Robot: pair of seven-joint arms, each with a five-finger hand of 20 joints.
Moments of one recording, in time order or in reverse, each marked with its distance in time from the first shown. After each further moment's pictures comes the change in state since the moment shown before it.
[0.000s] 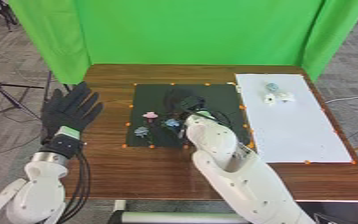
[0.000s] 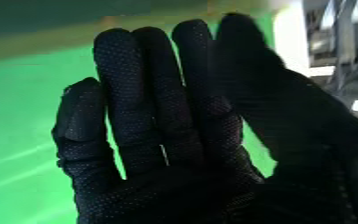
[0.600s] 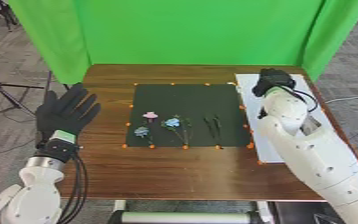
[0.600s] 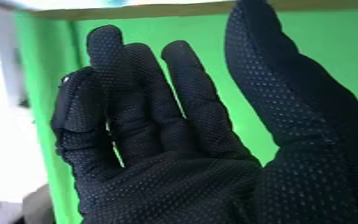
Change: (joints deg) left arm 3.5 0.2 -2.2 -2.0 -0.1 -1.2 1.4; right arm 7.4 20.1 9.3 7.3 9.0 -5.9 16.7
